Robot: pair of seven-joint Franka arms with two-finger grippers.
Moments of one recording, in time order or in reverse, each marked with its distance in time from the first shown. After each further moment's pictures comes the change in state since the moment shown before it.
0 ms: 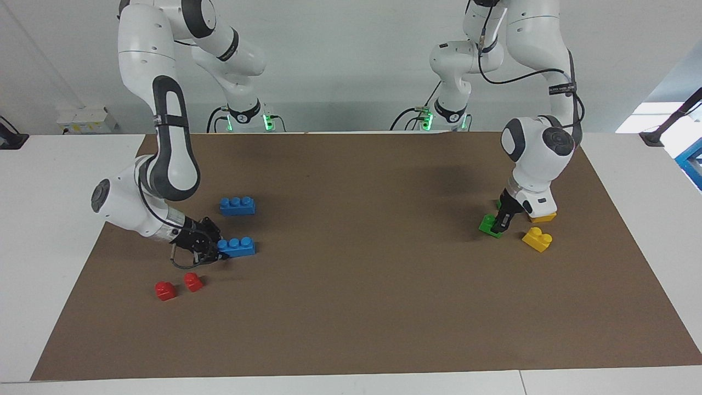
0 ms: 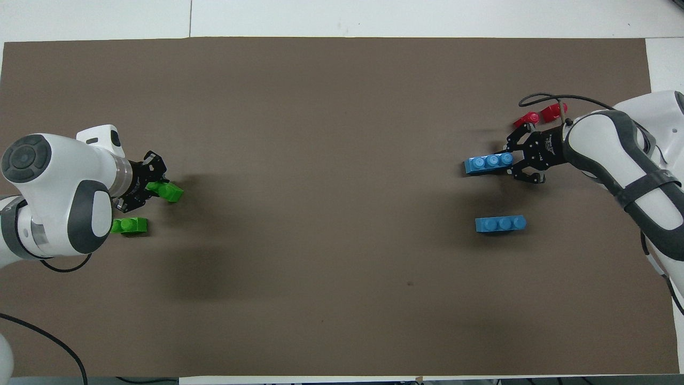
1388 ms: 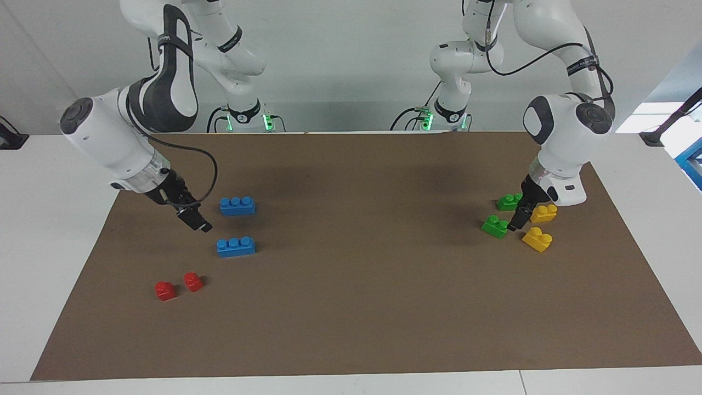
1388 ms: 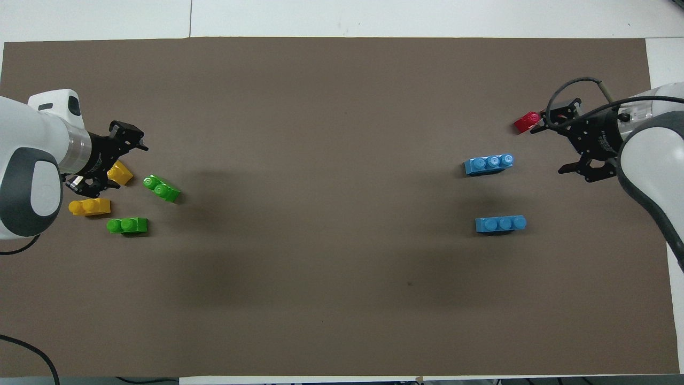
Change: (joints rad) left arm 0.015 -0.073 -0.003 0.203 -0.003 -0.271 0.069; right arm 0.022 -0.339 0.010 0.020 -0.243 -0.188 -0.359
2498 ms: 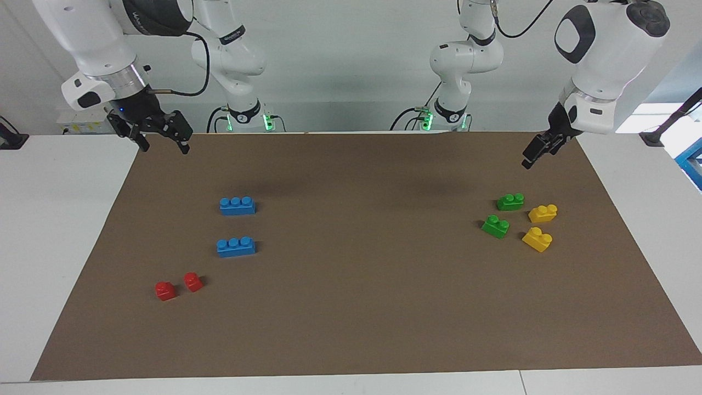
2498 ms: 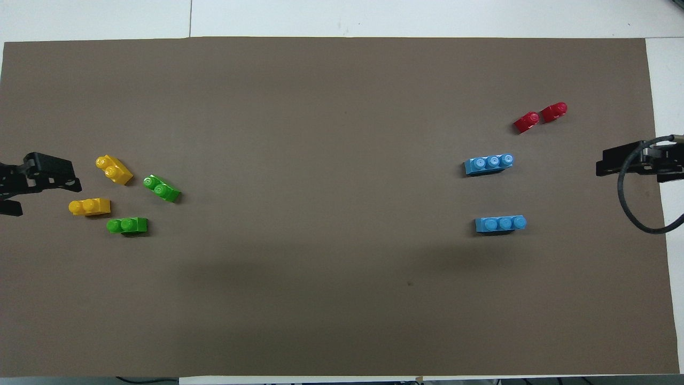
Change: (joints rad) left arm 0.024 -0.217 0.007 0.241 0.024 -0.566 0.584; right arm 0.014 -0.186 0.001 0.147 -0.192 -0.341 -0.621
